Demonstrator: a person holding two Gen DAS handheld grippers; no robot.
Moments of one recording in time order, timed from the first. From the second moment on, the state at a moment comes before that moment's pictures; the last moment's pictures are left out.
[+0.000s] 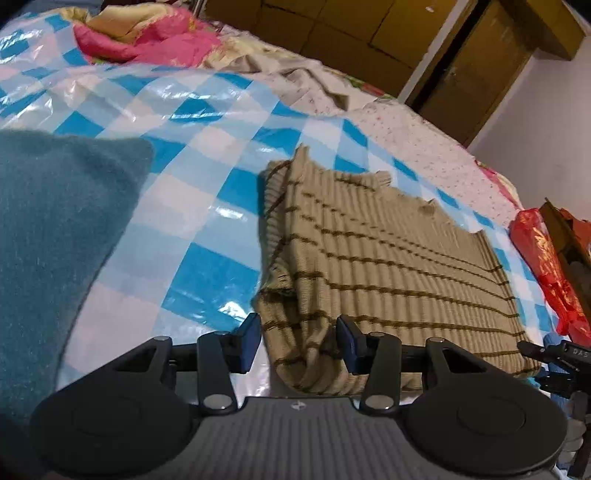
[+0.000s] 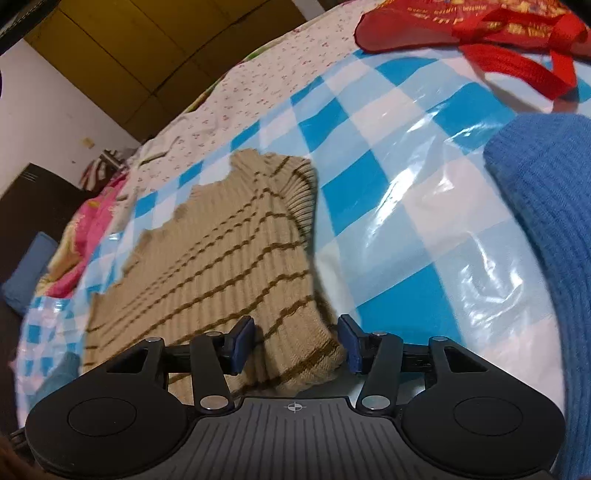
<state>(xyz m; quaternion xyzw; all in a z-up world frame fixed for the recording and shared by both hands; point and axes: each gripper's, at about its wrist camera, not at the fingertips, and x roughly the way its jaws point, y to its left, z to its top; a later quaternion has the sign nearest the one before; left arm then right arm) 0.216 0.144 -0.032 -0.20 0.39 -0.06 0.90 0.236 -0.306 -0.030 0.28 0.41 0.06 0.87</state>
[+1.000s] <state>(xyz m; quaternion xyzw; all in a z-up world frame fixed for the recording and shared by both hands) 0.193 0.143 -0.039 -0.17 0.45 -0.08 0.87 0.205 -0.300 -0.024 0.24 0.46 0.07 0.86</state>
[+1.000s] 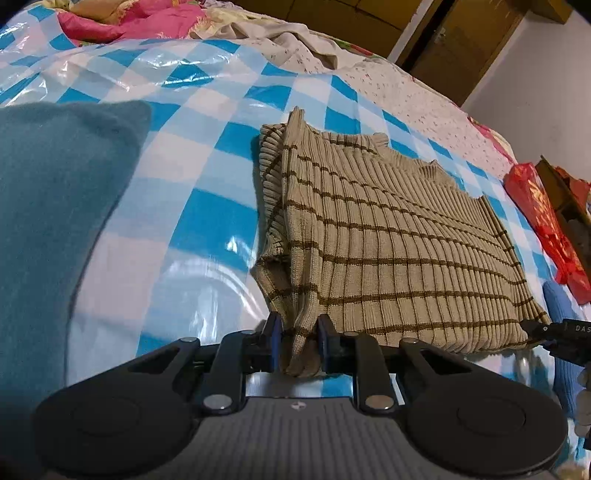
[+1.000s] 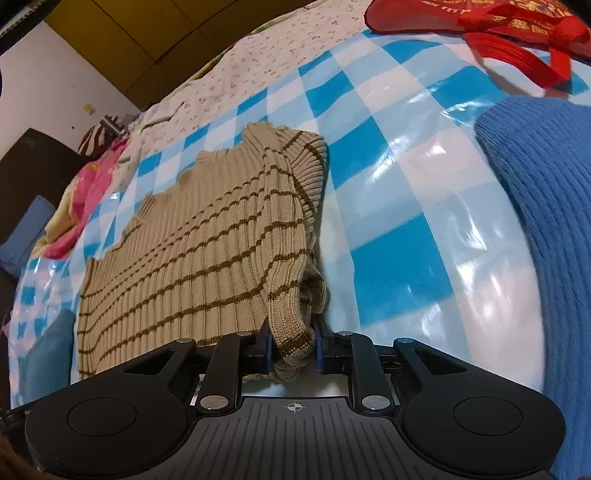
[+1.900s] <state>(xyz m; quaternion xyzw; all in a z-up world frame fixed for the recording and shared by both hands) 0.075 0.139 -0.012 -0.12 0.46 -0.06 0.88 0.058 -0.300 0.014 0.18 0.44 0.04 0.88</state>
